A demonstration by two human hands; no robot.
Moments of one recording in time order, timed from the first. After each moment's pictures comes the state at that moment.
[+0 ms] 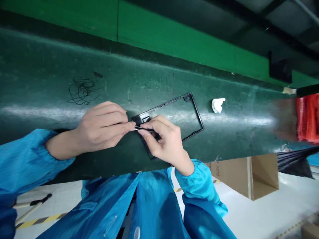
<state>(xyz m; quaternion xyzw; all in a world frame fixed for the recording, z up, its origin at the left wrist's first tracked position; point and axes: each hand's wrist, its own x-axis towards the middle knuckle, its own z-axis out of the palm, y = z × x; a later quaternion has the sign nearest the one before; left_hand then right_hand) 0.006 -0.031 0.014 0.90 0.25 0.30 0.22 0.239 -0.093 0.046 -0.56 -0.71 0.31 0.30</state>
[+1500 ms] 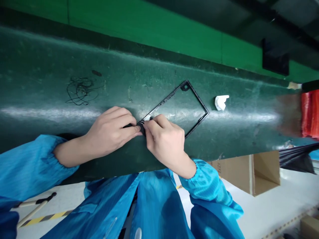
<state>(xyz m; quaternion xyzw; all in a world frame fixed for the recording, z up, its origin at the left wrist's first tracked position) 0.021 -0.043 0.014 0.92 0.27 0.23 0.16 0.228 -0.099 0.044 -0.62 -0.76 0.13 0.15</state>
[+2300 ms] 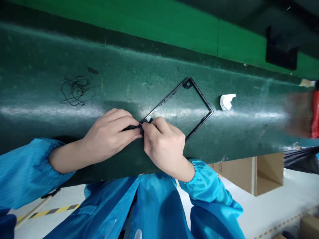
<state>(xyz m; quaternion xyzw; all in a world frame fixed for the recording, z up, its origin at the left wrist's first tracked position) 0.022 -0.048 0.016 0.91 0.28 0.23 0.19 0.221 -0.103 0.042 -0.61 -0.77 0.08 0.14</state>
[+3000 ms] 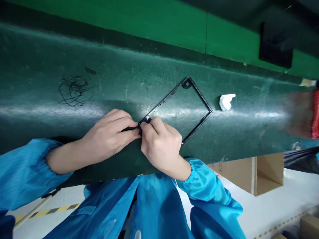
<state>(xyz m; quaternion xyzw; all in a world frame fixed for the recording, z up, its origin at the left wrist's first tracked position) 0.020 -0.048 0.014 0.91 0.26 0.22 0.22 0.215 -0.103 0.036 -0.61 -0.78 0.06 0.15</state>
